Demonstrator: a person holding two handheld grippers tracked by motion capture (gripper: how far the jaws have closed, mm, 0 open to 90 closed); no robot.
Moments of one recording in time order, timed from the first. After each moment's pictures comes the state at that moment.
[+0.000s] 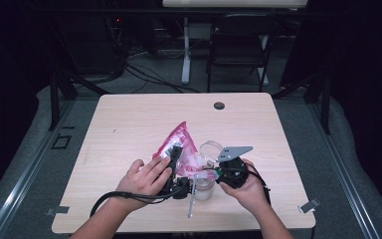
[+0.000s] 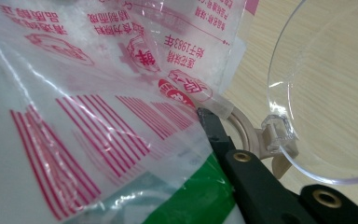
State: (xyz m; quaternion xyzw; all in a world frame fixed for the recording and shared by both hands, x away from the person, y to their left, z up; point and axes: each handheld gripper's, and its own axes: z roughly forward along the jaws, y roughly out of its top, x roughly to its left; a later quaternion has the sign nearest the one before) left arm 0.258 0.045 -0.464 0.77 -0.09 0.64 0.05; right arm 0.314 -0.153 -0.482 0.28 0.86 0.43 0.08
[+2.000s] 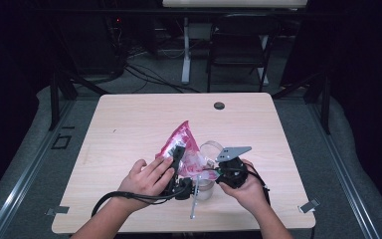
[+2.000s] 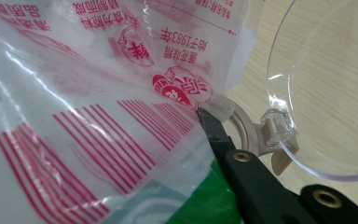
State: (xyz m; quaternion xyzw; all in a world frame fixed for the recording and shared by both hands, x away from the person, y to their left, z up) left arm 0.254 0.039 -0.460 0.77 -0.09 0.64 0.06; right arm 0.316 -0.152 -0.486 0.29 0.86 0.42 0.08
